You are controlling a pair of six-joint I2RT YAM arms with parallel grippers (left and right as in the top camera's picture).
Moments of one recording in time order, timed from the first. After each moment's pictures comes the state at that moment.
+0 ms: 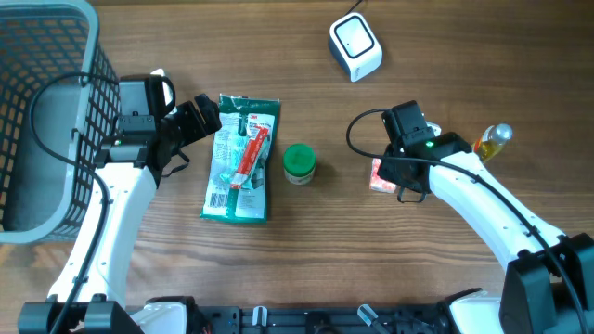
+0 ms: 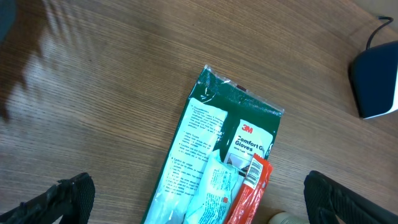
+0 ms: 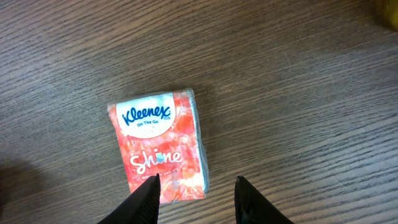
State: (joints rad) left arm 0.00 1.39 1.03 -0.54 0.10 -0.42; right arm 0.34 1.54 0.95 -0.76 0.16 0.69
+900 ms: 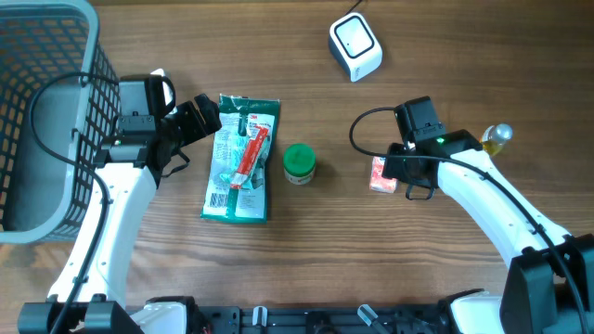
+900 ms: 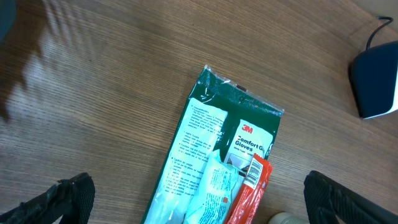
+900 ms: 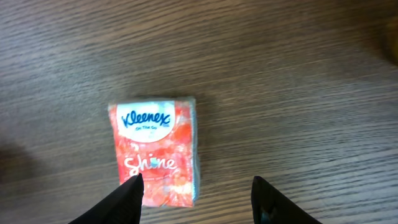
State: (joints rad) left arm 0.00 1.39 1.03 -0.54 0.10 -0.42; right arm 0.28 1.54 0.95 -0.74 0.09 0.50
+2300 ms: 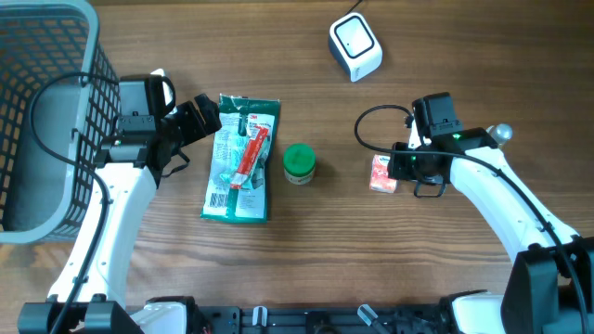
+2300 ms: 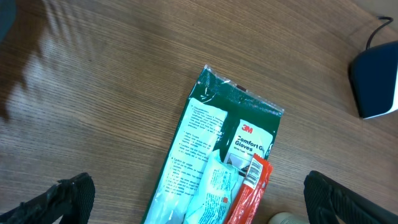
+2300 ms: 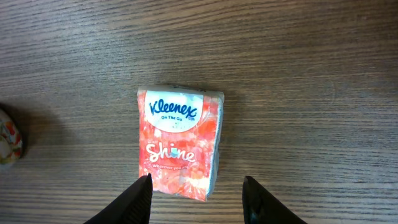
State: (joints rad) left arm 0.00 1.39 1.03 -0.54 0.10 -0.42; right arm 0.19 1.54 0.95 -0.73 -0.10 0.33
